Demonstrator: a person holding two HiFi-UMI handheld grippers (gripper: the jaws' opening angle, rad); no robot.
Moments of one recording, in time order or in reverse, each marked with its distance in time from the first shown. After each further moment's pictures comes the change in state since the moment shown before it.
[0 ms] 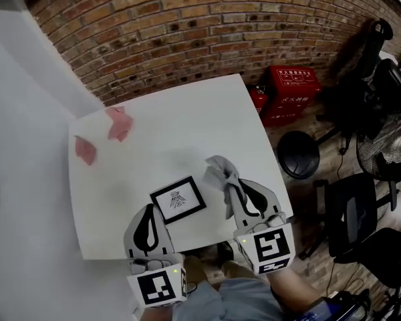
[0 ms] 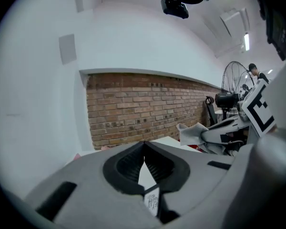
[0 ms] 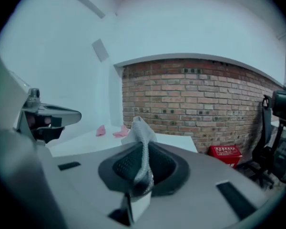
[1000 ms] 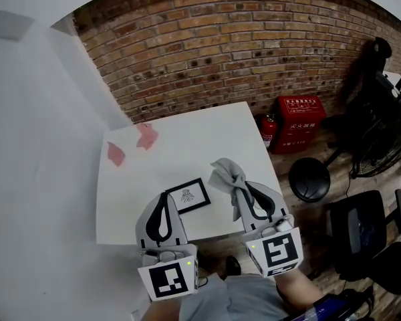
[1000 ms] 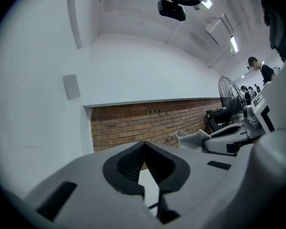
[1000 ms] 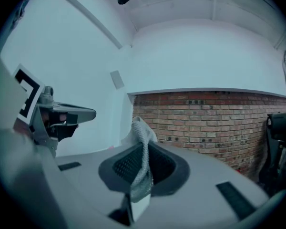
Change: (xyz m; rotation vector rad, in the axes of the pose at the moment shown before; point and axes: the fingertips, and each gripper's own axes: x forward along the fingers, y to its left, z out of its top) left arm -0.097 -0.048 0.110 0.052 -0.241 0.077; right arm -0.121 0.012 0.082 -0.088 -0.293 0.068
